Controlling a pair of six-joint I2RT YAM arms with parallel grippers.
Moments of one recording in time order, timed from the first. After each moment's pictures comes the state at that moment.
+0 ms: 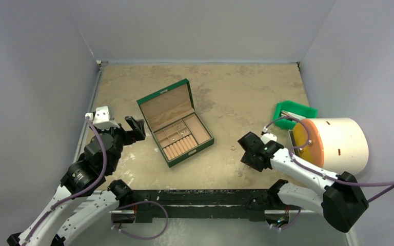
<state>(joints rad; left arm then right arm) -0.69 0.46 0.82 -0.59 -0.65 -0.44 0.67 1.05 0.55 -0.82 0.40 1.17</state>
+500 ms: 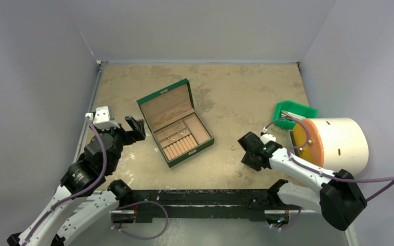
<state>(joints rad) -0.69 0.46 0.82 -0.59 -0.65 -0.44 0.65 1.09 0.52 -0.75 0.37 1.17</state>
